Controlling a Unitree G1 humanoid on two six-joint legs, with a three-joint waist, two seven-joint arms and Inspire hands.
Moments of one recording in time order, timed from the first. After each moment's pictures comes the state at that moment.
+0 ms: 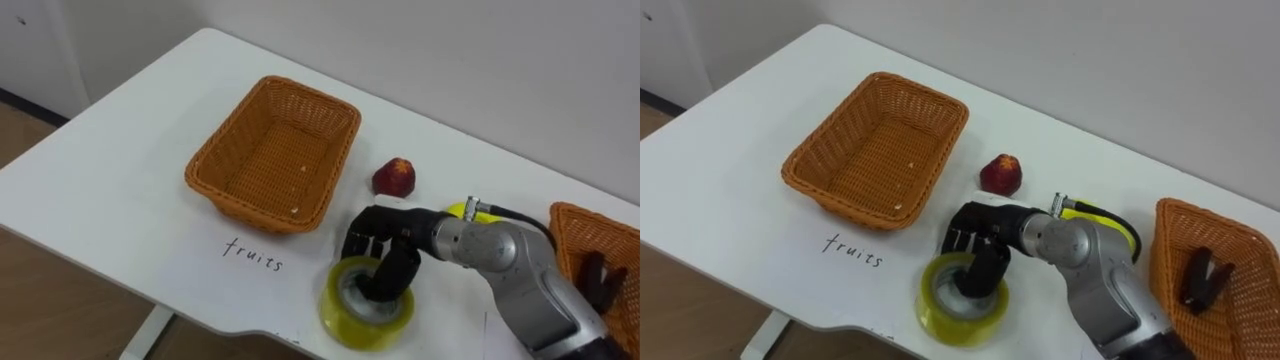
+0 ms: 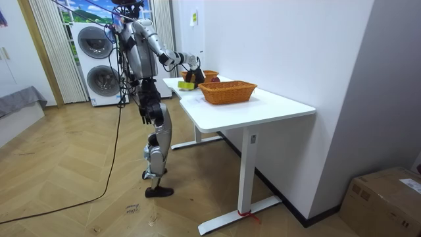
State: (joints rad) left arm 0.15 0.32 0.03 1.04 0.30 0.23 0.01; right arm -0.21 -0.40 0.37 0.03 -0.55 0.29 0.75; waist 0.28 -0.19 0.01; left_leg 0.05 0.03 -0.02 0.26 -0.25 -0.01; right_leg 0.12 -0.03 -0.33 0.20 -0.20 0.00
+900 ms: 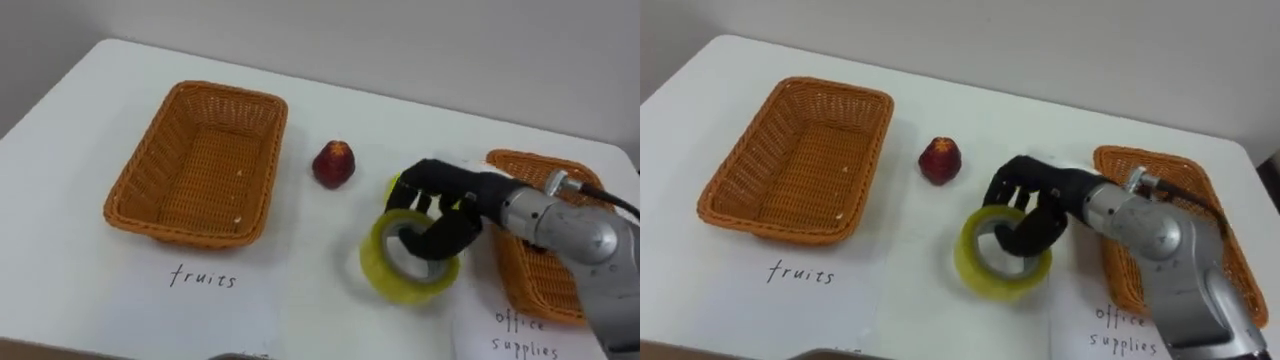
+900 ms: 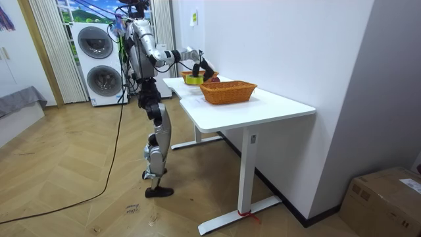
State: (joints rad) left arm 0.21 0.31 0.06 1.06 0.27 0.12 0.04; right arm -0.12 -0.51 0.03 -0.20 -0.45 0.19 0.68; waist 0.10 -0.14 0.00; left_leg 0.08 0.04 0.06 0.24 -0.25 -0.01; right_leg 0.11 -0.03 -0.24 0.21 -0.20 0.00
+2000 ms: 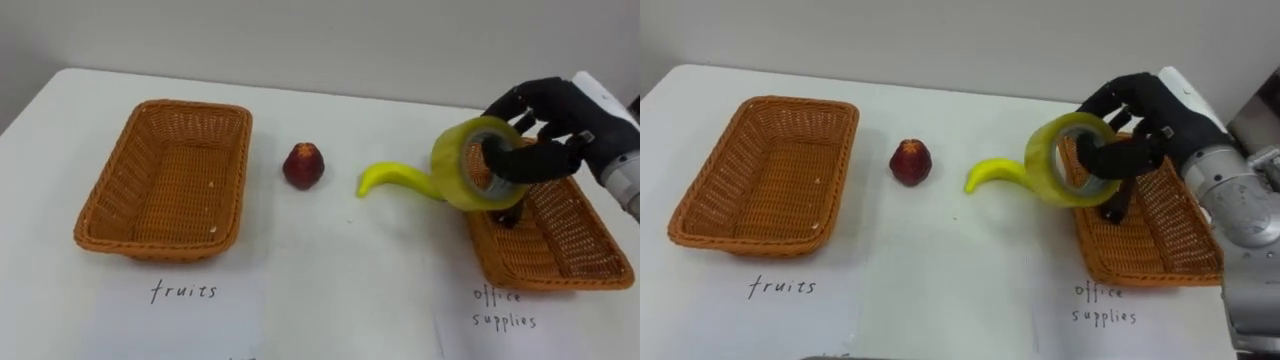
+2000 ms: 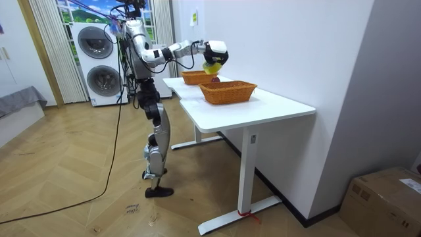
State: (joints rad) left arm 0.28 0.29 0.15 1.01 0.27 0.11 -0.03; right arm -0.12 -0.55 -0.22 -0.02 -0.31 0.14 0.35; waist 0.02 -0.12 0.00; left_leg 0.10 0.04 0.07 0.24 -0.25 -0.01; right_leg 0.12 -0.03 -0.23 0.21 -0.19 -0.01
